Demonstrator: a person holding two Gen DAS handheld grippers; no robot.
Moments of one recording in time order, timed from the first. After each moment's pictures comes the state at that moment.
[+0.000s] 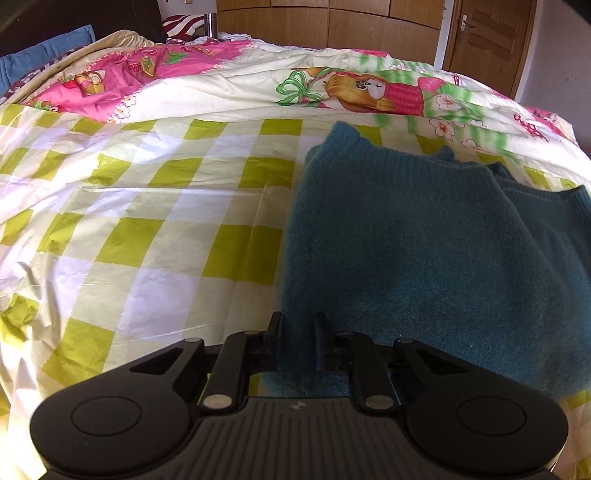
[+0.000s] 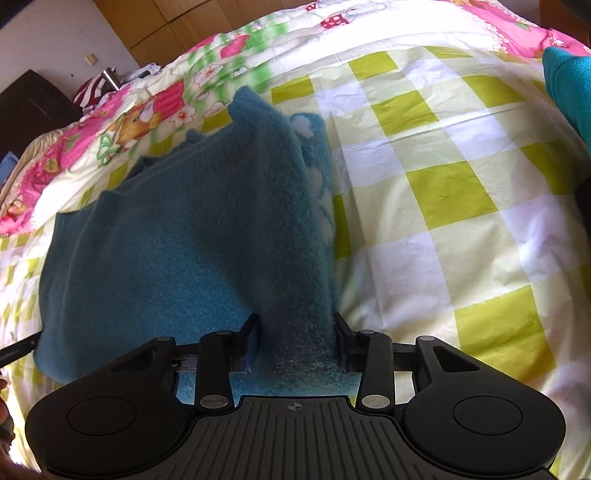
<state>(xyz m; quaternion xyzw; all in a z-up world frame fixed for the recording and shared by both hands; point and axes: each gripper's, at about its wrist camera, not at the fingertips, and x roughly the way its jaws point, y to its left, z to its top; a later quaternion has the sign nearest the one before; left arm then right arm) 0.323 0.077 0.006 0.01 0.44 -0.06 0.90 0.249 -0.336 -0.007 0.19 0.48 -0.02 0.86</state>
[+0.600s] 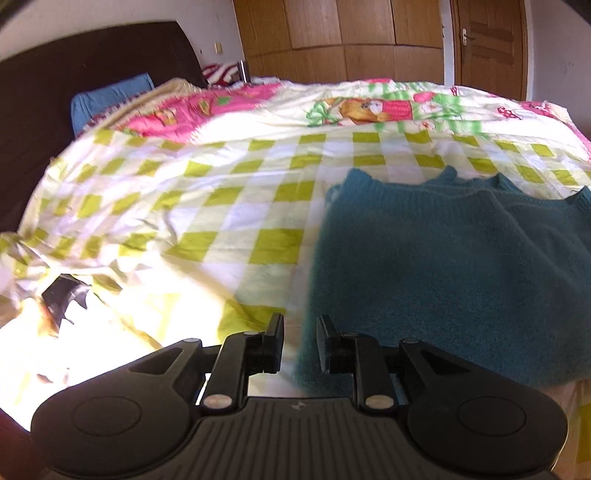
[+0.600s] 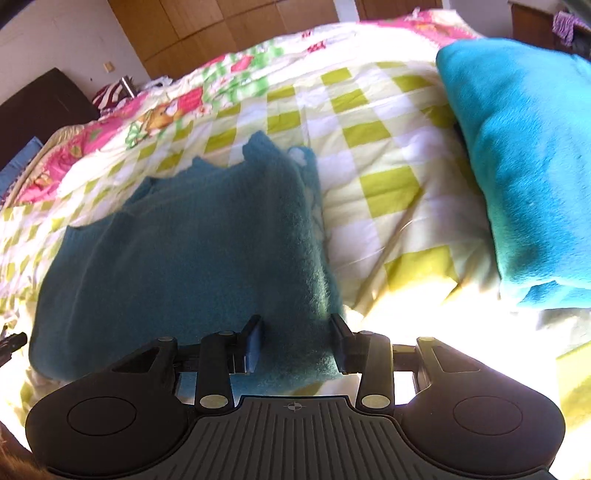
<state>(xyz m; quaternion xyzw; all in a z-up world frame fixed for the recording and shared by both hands) 0.124 0.075 0.039 0.07 0.35 0.01 0.93 0.070 -0.318 0.024 0.17 0.42 -0.05 0.89</state>
